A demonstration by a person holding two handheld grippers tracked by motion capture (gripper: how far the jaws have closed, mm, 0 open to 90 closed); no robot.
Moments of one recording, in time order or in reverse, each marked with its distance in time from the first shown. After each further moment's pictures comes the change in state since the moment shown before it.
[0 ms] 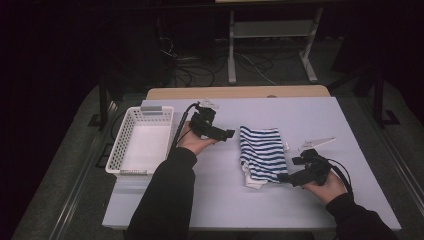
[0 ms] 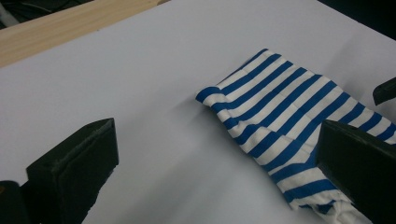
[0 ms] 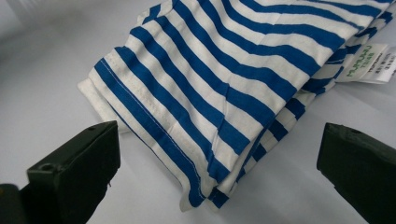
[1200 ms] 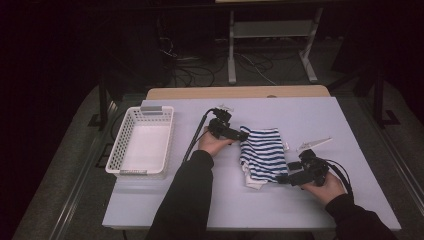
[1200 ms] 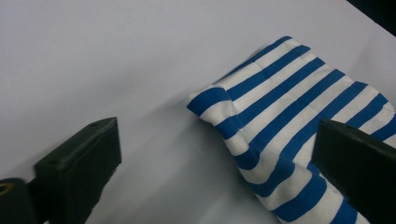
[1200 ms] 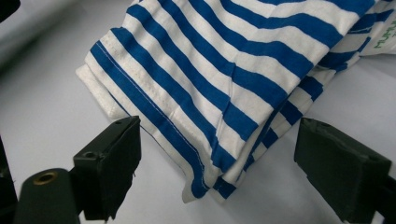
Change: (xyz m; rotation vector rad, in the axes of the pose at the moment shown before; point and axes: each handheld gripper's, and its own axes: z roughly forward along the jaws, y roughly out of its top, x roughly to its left) left arm 0.011 -0.009 0.082 0.057 -0.104 -0.126; right arm -0.006 -0.004 0.007 0.060 0.052 0.043
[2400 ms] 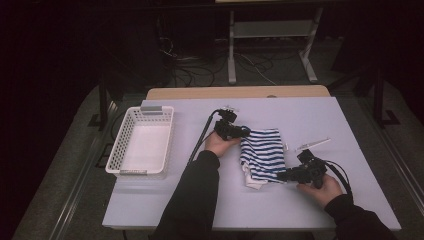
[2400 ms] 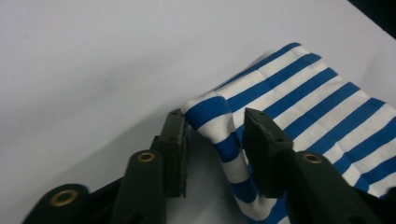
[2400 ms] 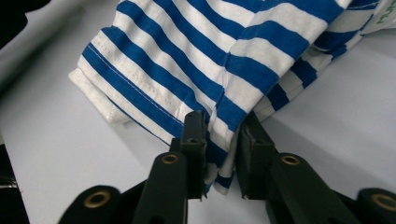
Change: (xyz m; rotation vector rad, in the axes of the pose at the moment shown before) left arm -0.006 0.003 0.021 0.004 0.012 -0.044; right arm -0.001 -0.001 0.006 0.019 0.010 0.080
